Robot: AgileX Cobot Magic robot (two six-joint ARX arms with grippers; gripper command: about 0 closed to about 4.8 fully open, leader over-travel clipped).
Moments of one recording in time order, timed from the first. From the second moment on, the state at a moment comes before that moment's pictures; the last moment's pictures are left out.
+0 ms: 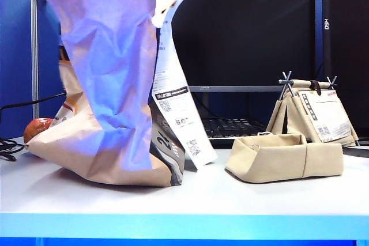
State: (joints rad) left arm -0.06 1.53 1.70 -1.01 0.09 0.15; right arm 1.32 1.89 1.91 -1.06 0.60 -0.20
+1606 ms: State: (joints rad) left arm 0.02 2.04 1.69 -0.93 0.29 0.09; right arm 1.30 1.89 1.91 -1.05 0.56 -0.19
